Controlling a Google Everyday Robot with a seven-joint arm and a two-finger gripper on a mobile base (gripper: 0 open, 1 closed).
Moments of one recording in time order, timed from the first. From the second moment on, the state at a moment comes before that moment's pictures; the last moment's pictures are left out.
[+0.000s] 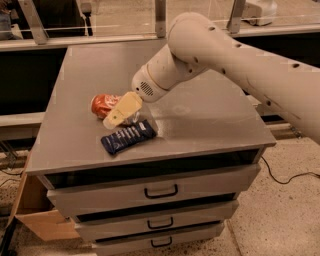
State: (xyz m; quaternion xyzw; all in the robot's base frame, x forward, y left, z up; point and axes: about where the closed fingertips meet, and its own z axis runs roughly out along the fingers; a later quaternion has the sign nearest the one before) arm 0.590 0.087 0.856 -0.51 0.78 0.24 0.28
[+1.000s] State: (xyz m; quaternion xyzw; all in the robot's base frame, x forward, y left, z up) arm 0.577 0.065 0.867 -0.48 0.76 0.27 0.35
